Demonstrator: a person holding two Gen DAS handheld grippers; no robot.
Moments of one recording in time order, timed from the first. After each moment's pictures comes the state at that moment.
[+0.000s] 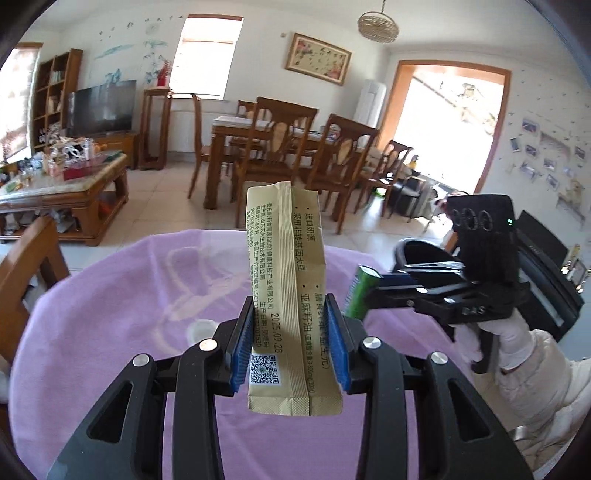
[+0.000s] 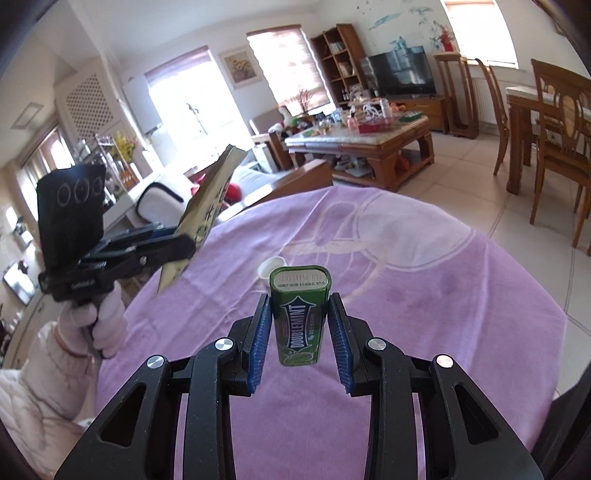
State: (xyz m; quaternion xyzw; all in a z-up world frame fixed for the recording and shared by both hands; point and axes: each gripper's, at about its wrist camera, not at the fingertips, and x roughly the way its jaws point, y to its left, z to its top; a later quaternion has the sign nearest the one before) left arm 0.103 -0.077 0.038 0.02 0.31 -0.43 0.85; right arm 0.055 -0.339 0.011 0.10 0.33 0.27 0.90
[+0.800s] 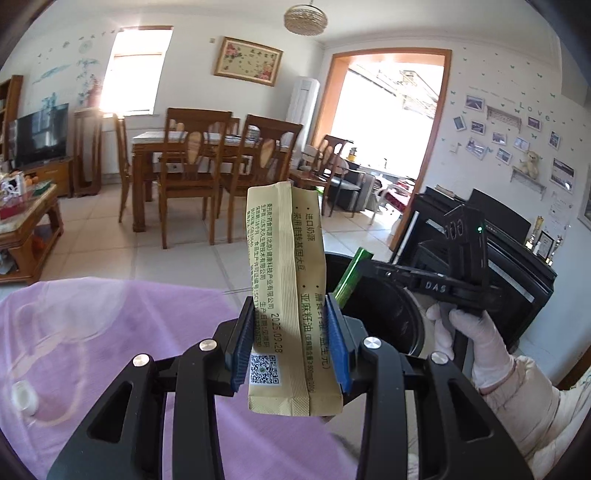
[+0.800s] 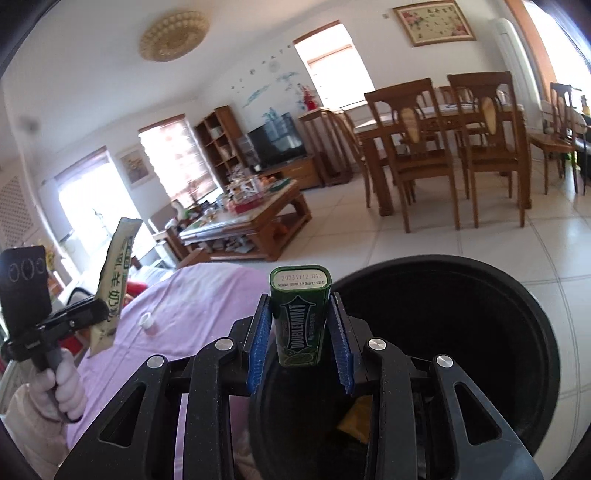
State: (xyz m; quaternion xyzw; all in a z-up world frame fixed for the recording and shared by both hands) left arm 0.022 -0.285 0.042 0.05 0.27 -0.52 0.81; right arm -0.104 -0.602 0.000 0.20 0.24 0.02 0.95
